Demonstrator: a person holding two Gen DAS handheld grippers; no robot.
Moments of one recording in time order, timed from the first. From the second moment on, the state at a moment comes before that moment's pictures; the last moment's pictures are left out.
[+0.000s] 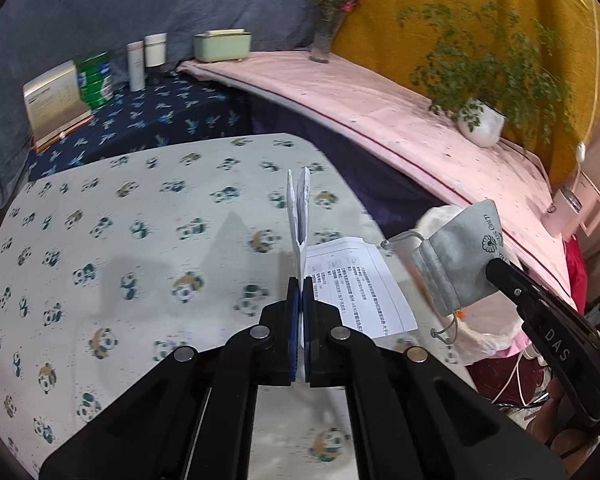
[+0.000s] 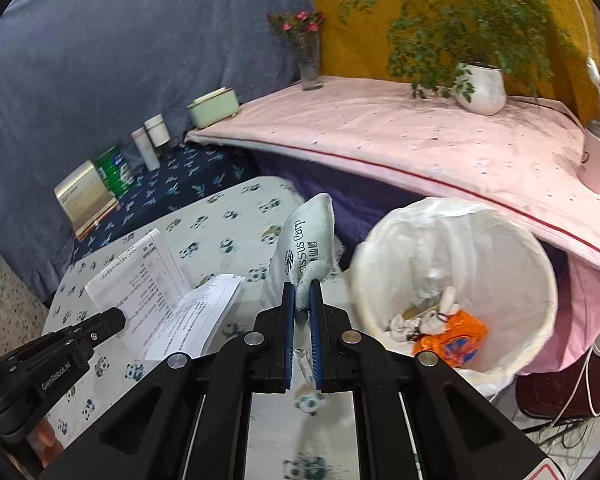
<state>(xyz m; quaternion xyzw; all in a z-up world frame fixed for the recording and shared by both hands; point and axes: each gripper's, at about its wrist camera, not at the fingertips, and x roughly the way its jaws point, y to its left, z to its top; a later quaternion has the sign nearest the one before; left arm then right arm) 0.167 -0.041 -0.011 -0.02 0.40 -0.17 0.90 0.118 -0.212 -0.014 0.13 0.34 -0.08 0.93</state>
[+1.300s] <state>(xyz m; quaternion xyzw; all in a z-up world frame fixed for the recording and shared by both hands) 0.166 -0.232 -0.036 0.03 0.41 -0.26 0.87 0.059 -0.376 -0.036 0.20 0.32 -0.18 0.91</state>
